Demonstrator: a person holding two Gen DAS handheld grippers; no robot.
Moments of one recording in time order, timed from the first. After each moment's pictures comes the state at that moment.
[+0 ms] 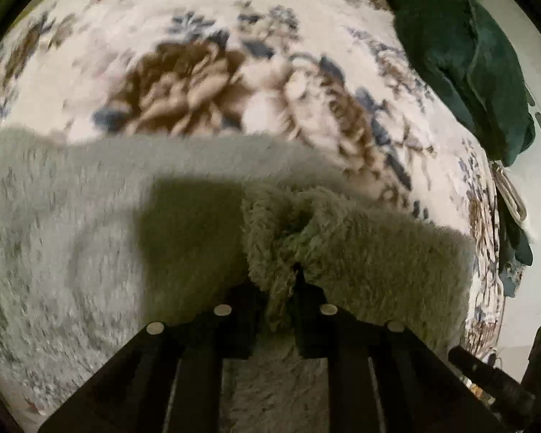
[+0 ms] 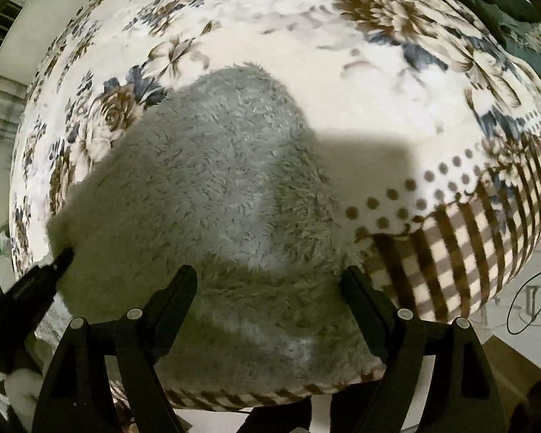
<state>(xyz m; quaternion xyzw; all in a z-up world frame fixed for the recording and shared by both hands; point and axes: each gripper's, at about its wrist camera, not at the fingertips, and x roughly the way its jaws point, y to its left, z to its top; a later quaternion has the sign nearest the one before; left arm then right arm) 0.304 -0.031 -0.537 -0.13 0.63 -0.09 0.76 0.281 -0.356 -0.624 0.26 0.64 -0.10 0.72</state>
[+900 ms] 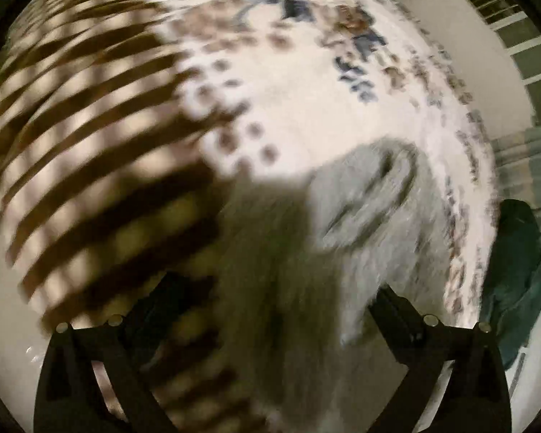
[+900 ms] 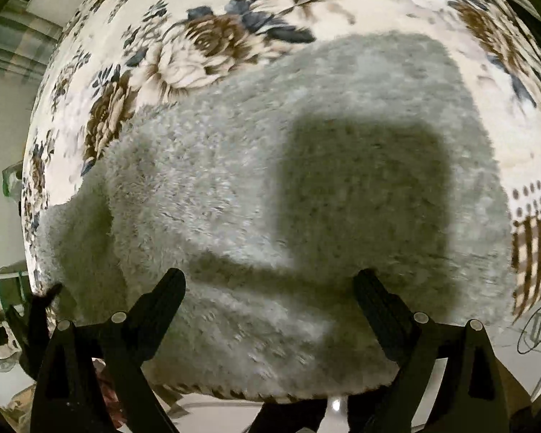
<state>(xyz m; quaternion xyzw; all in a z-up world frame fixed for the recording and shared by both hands) 0.219 0.248 -0.565 -0.41 0.49 0.17 0.75 0.324 -0.230 -0.624 0.21 0.67 -0.01 0.71</state>
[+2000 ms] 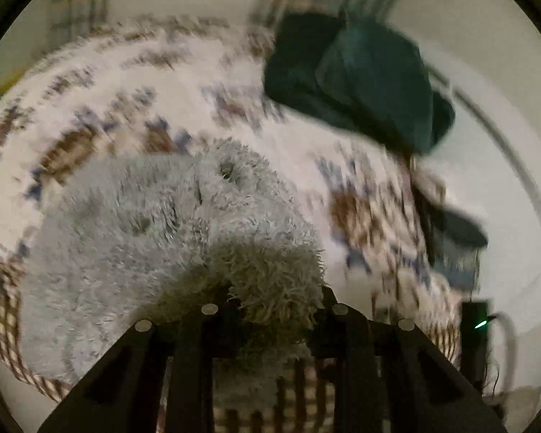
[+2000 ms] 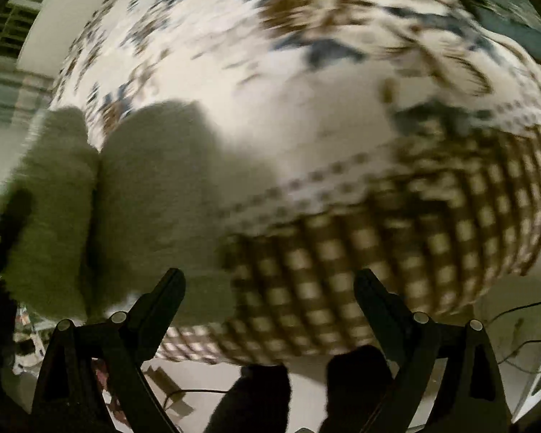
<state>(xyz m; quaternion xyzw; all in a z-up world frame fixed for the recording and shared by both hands) 0.197 -0.277 -0.449 -0.09 0.49 -0.14 0.86 0.203 -0.515 -0.617 0.31 0.64 -0.04 0.70</state>
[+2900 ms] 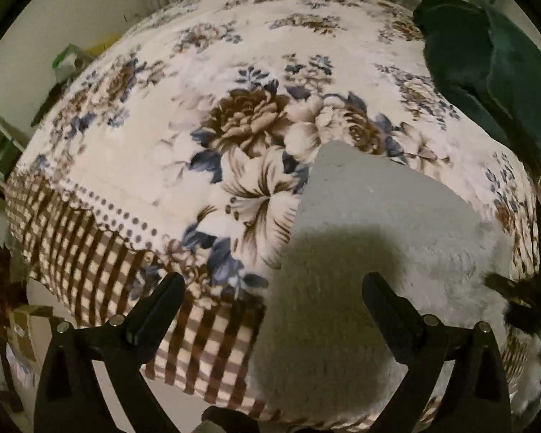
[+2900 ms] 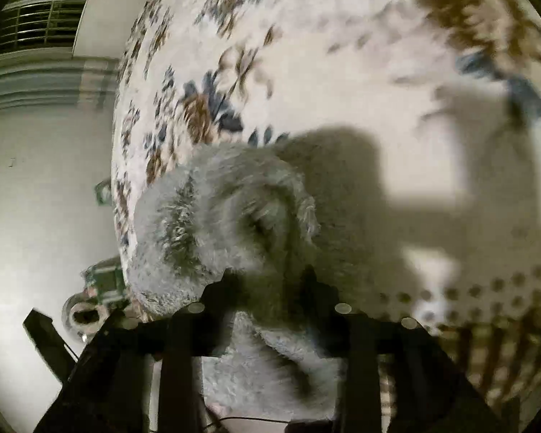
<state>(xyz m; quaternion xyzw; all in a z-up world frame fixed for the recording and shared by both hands) 0.223 -0.086 -0.460 -0.05 0.56 0.07 0.82 0.321 -0.459 -0.622 0.39 0.61 0.13 0.68</state>
